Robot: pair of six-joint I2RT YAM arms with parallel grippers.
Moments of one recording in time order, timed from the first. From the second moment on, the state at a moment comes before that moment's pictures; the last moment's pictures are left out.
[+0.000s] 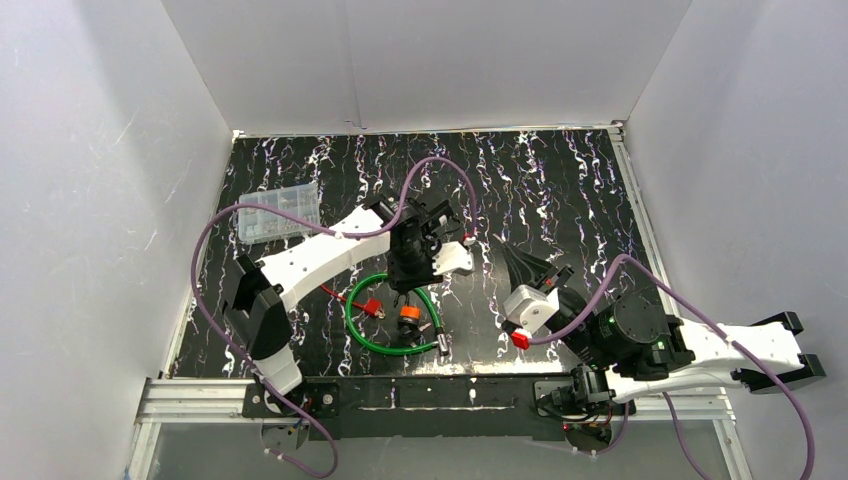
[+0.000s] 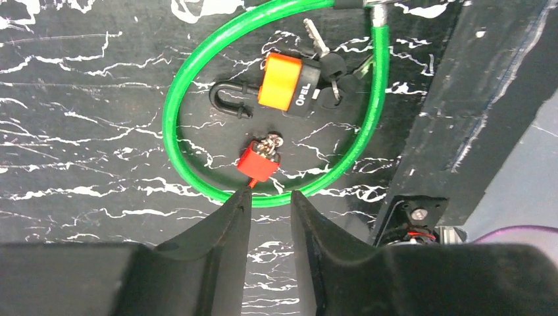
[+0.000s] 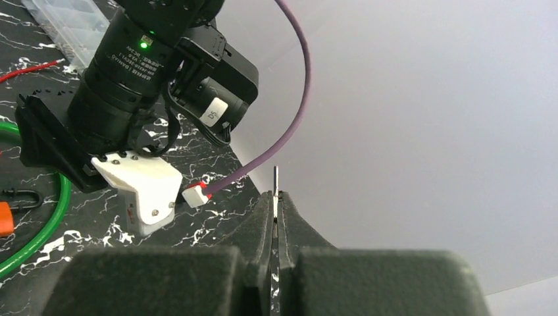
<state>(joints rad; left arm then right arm) -0.88 1.71 1.58 -1.34 0.16 0.64 1.66 0.60 0.83 -0.02 0.83 -1.00</state>
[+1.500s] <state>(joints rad) -0.84 1.19 0.55 -0.64 0.42 1.04 1.66 0.57 0.77 0.07 0.90 -0.95</state>
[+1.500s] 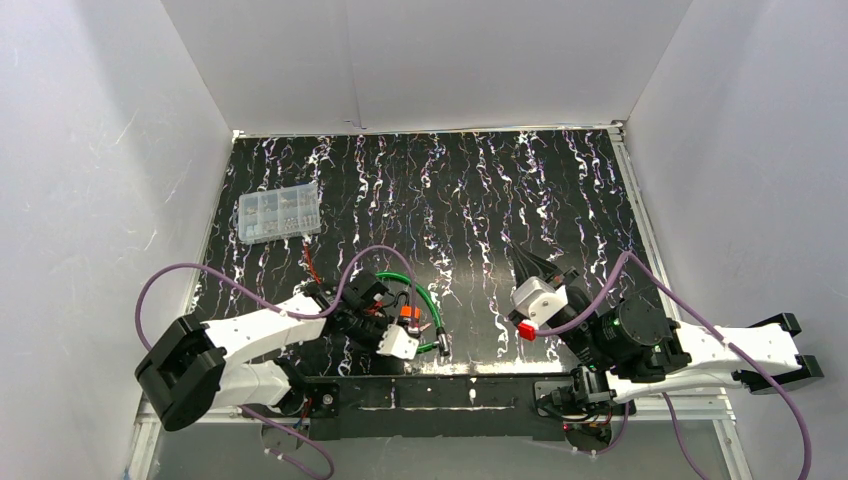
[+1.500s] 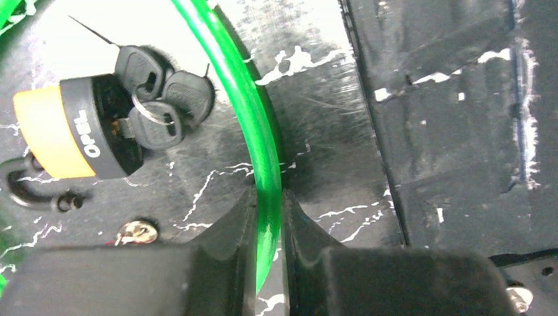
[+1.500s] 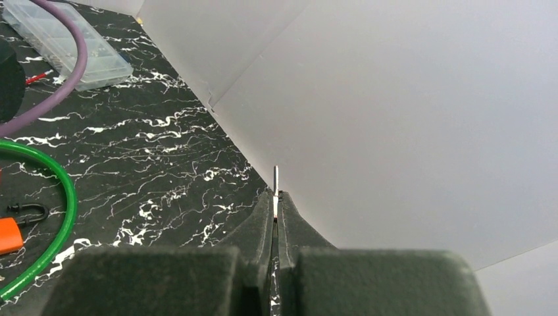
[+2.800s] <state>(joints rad) -0.84 1.13 1.75 -1.27 0.22 1.09 1.67 0.66 0.95 -0.15 0.78 -0.71</state>
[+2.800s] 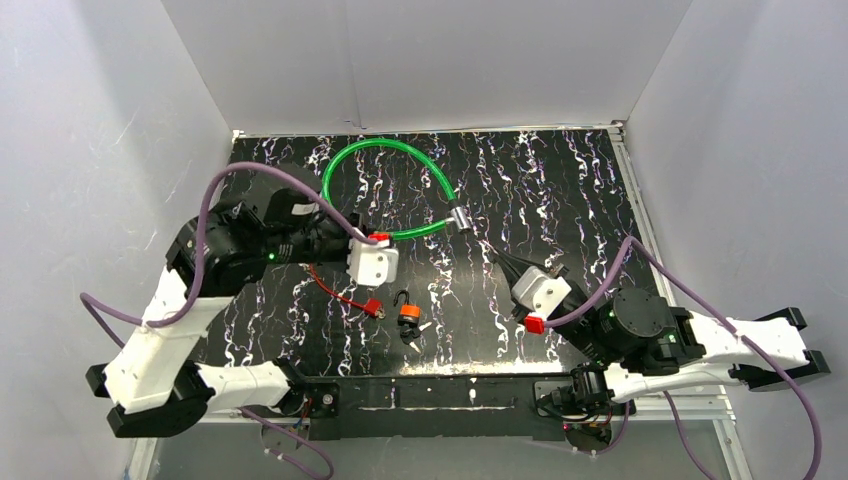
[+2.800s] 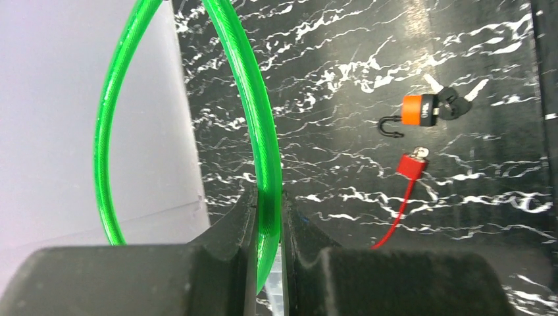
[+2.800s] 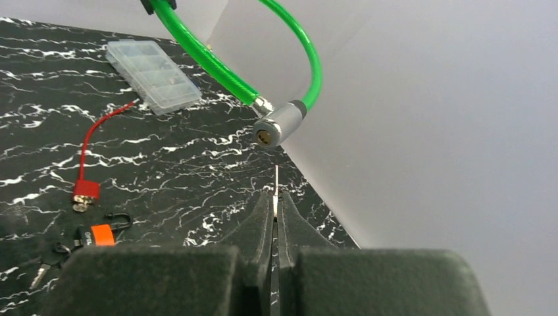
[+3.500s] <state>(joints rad) -0.84 1.39 2.10 -1.63 0.23 0.79 1.67 0.79 0.95 -0.27 0.80 -0.55</state>
